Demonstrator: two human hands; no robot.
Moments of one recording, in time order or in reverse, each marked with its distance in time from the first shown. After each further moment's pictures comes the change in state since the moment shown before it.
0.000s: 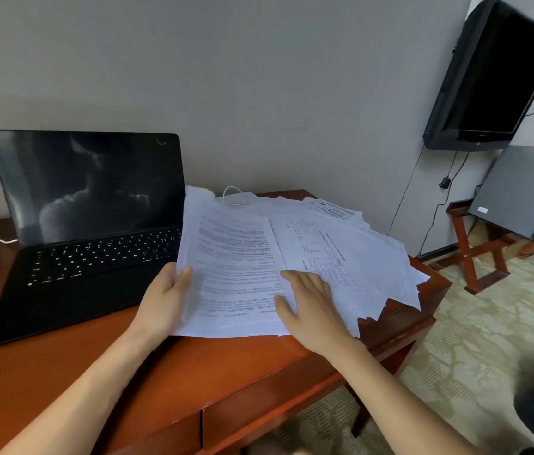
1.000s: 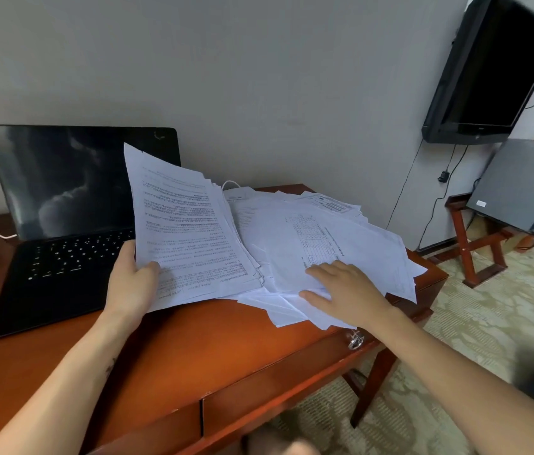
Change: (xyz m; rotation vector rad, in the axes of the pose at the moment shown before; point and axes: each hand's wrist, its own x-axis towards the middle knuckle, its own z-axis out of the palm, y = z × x) left_hand 0.016 0.000 -0.029 0.001 0.256 0.021; right_hand 0.012 0.070 -0.037 -0.449 -0.044 -0.225
